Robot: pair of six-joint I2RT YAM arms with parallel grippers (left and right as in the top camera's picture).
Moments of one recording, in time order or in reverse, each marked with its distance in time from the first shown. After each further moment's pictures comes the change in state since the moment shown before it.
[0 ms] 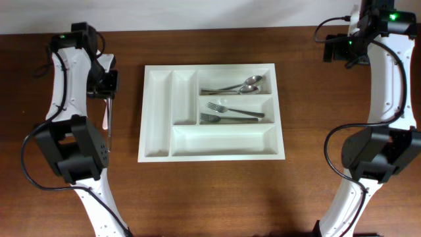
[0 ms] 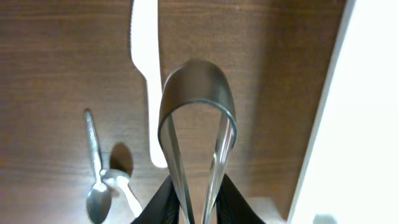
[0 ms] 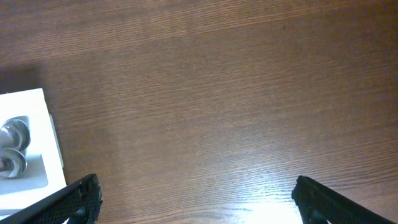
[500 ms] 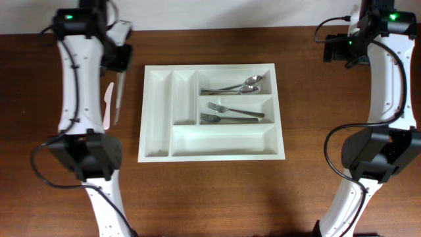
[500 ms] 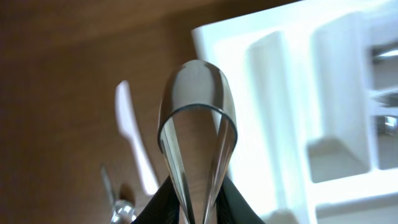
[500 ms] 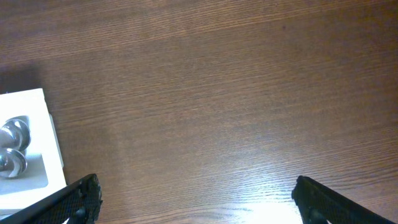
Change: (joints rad) left arm -0.154 0.000 0.369 -0.125 0.032 0.097; right arm 0.000 0.000 0.000 0.000 0.000 0.000
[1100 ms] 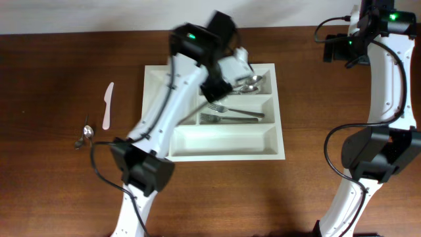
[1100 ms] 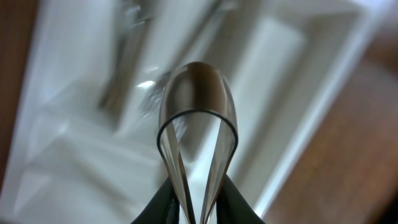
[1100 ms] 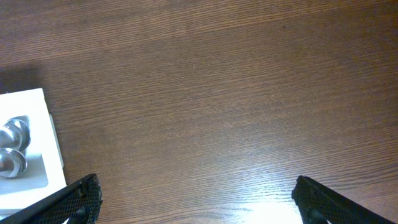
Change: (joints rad) left arm -0.560 0.000 0.010 -0.101 0.097 0.377; right arm 0.000 0.000 0.000 0.000 0.000 0.000
